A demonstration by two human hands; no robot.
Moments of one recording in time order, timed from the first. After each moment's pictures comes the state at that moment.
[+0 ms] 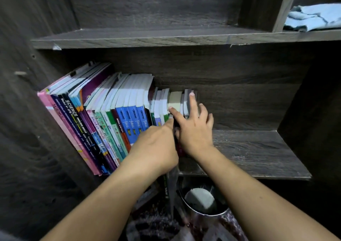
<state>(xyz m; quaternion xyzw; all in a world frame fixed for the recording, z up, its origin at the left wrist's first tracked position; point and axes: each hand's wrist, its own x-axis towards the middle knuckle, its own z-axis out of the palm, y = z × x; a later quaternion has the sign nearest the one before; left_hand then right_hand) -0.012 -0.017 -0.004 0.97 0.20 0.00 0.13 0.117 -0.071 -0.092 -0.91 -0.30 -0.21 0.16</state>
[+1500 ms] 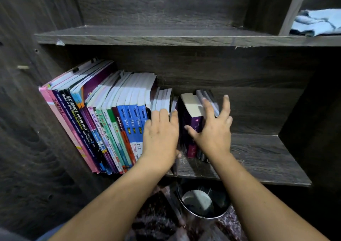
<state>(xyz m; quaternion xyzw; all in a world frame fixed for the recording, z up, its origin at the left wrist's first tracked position) 0.027 -0.008 -0.050 0.96 0.18 0.17 -0.10 0.129 -0.108 -0.088 -0.90 -0.21 -0.23 0.29</state>
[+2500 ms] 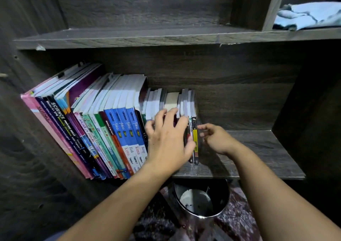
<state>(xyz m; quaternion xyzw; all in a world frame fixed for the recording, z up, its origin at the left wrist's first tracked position) 0.042 -0.028 -0.070 0.95 0.11 0.29 0.05 0.183 -0.143 -0.117 -0.84 -0.18 0.20 0.48</state>
